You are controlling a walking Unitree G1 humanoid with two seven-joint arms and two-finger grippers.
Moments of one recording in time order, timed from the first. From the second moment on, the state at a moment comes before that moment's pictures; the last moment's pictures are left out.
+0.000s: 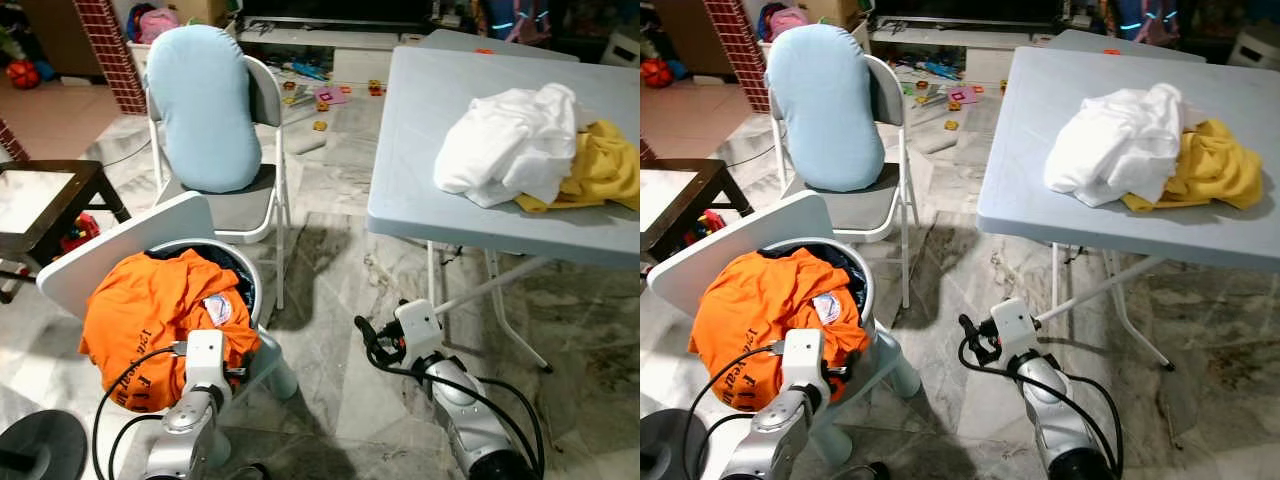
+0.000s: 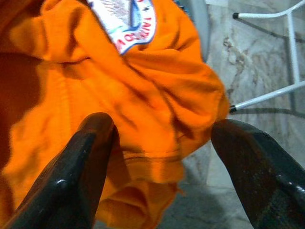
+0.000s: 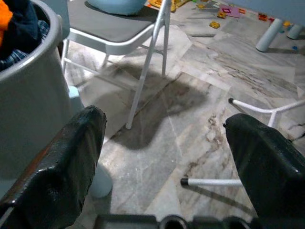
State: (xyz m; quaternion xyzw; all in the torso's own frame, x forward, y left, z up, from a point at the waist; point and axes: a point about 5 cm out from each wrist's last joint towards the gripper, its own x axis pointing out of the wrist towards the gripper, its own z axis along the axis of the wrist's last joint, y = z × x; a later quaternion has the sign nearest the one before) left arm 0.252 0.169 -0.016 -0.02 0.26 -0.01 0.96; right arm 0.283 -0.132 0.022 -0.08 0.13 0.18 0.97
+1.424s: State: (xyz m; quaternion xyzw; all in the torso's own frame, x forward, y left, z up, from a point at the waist) left arm 0.257 0.188 -0.010 -0.02 0.22 0.07 0.97; right arm 0.270 -0.119 0.026 -0.07 0.11 0.29 0.95
